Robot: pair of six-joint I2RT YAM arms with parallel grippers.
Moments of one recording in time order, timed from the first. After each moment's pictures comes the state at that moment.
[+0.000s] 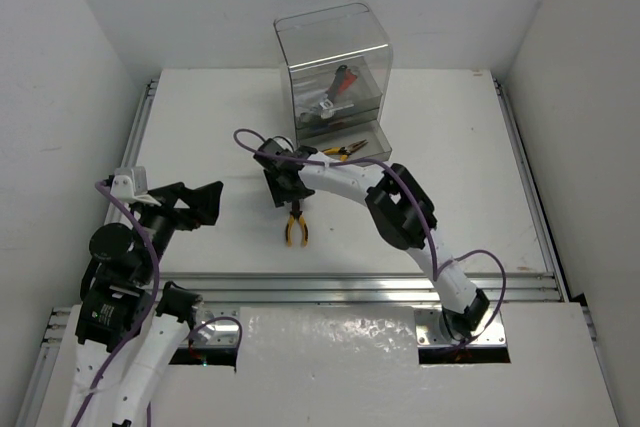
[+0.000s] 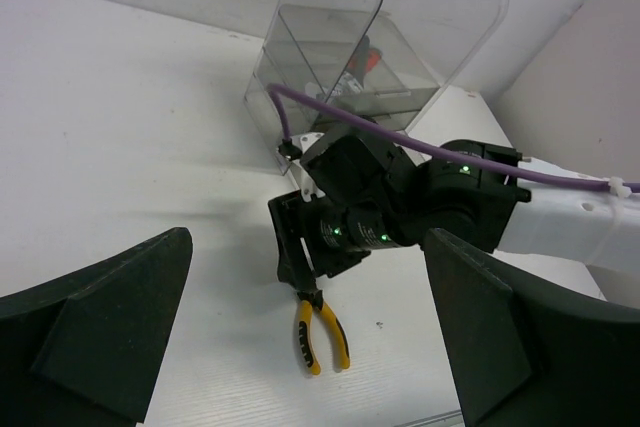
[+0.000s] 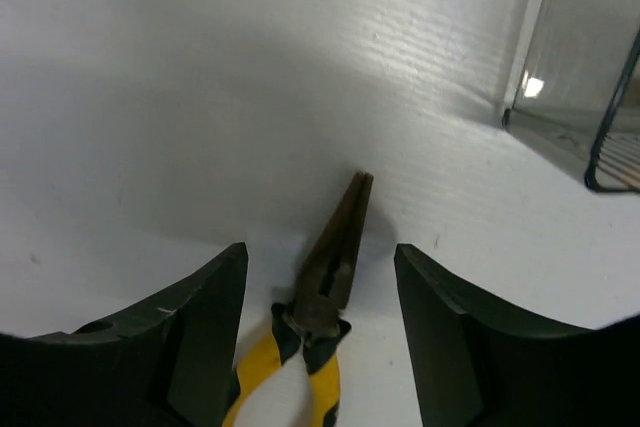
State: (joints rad) left arm -0.20 0.29 0.76 -0.51 -0.01 -0.42; right arm 0.89 2.34 1.86 -0.70 0.26 0.48
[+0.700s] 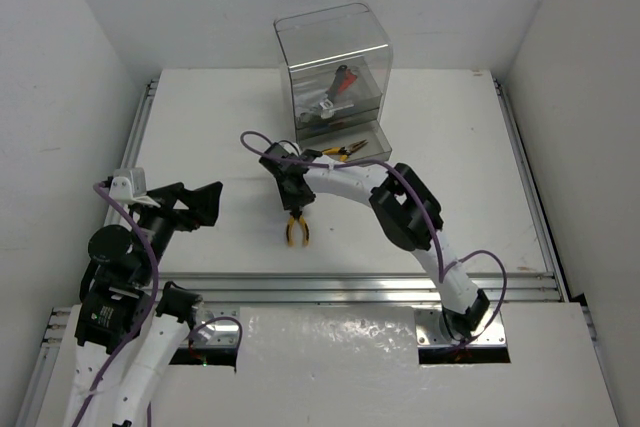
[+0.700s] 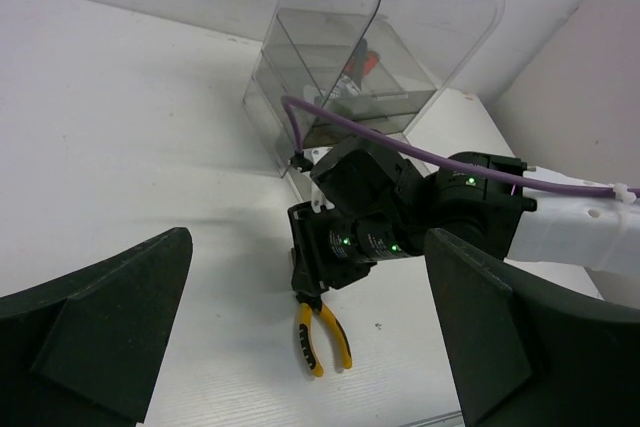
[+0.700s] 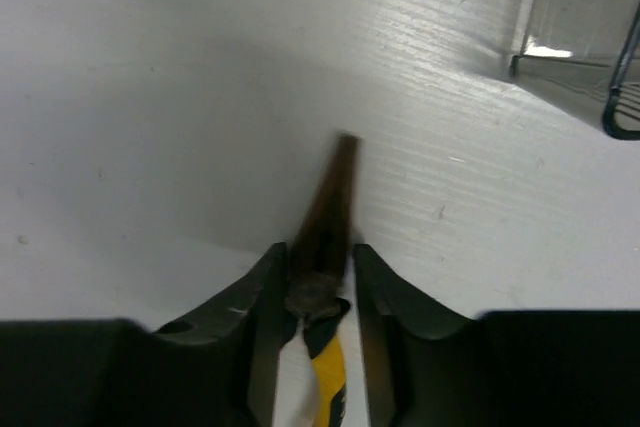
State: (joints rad) left arm -0.20 0.28 0.76 -0.51 -0.01 -0.42; right arm 0.89 2.30 1.77 -0.66 0.23 0.54
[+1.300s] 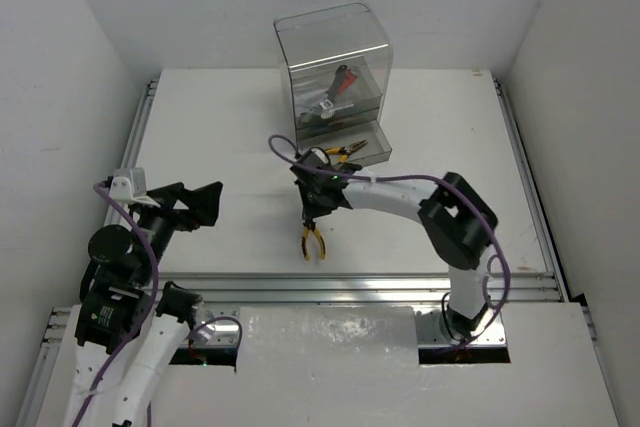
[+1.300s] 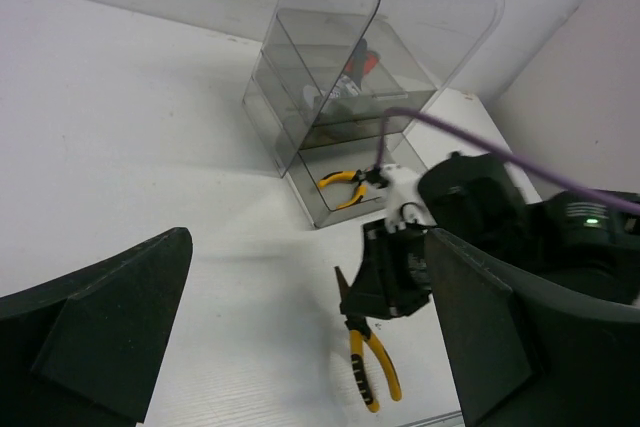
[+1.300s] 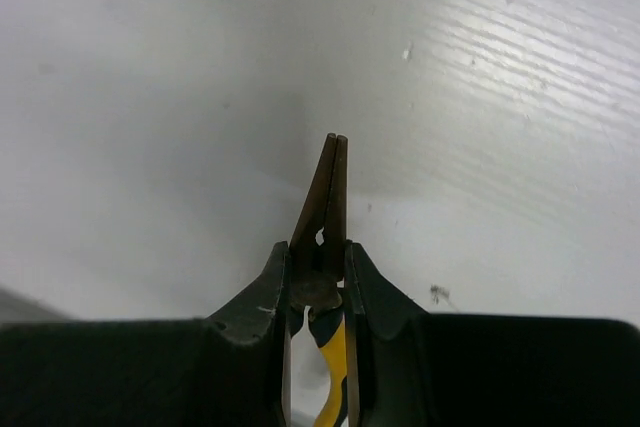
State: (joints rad) left arm -0.20 0.28 0.76 -0.51 -0.01 -0.42; right arm 0.88 2.00 1.36 -0.47 0.13 0.55
